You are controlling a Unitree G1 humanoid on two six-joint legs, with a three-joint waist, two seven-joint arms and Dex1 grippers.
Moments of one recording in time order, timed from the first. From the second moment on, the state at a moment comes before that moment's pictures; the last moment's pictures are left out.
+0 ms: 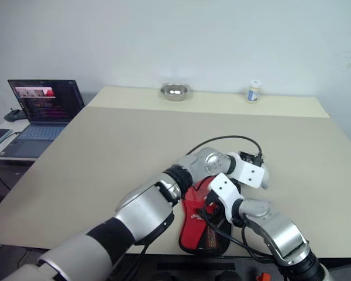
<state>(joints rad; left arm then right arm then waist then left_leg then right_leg) -1.35 -0.18 -0.56 1.39 0.54 -0.57 -0.58 -0.26 -0.46 0.34 -0.49 0.25 1.01 0.48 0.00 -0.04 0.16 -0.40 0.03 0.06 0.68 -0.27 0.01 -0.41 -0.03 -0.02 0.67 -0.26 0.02</state>
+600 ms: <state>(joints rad) -1.35 -0.15 -0.44 1.37 0.45 -0.51 -0.53 -0.28 -0.41 0.33 -0.42 0.26 0.97 0.49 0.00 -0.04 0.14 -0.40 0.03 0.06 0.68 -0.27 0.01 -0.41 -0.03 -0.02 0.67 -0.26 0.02</state>
